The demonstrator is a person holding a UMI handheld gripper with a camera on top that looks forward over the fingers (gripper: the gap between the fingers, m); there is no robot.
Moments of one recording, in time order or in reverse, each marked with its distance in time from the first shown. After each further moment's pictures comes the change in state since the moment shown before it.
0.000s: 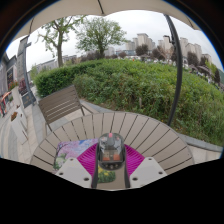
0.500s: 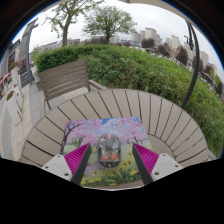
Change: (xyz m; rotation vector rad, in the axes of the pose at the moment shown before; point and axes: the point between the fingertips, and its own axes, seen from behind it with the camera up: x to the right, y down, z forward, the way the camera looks) arm -0.123 0.096 0.080 -0.153 0.055 -0.127
